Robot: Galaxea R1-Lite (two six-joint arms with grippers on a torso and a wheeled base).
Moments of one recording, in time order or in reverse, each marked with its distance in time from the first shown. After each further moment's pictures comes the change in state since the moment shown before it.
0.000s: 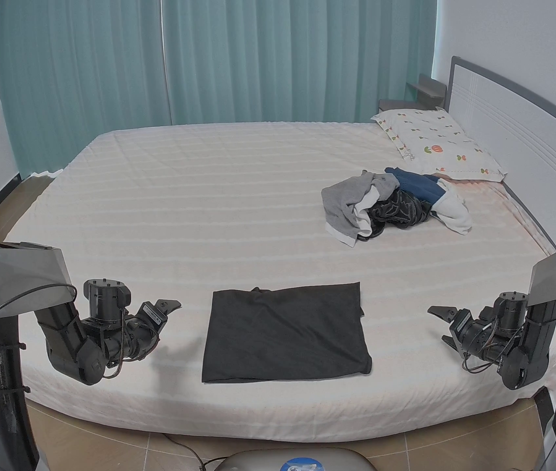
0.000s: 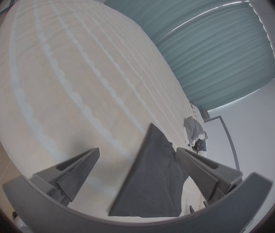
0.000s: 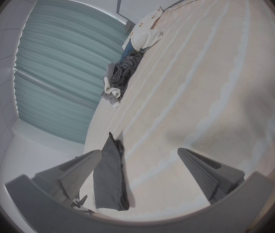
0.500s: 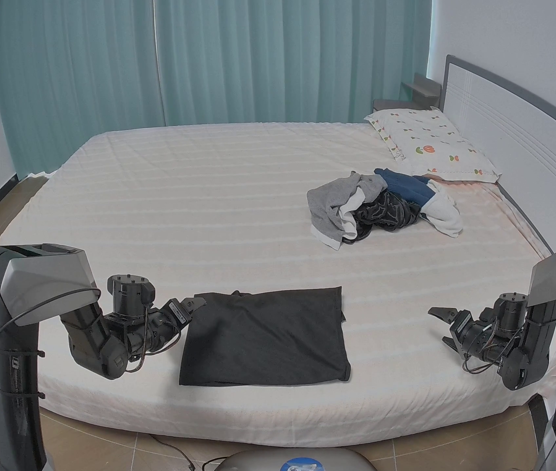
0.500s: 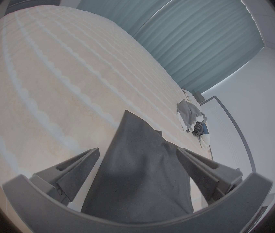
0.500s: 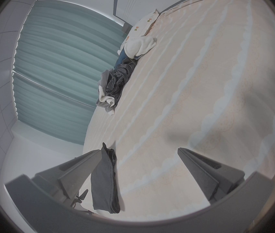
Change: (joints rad) left arm -0.070 0.078 -0.139 0.027 0.010 0.166; right arm 0.002 0.005 0.003 0.000 0.000 -0.001
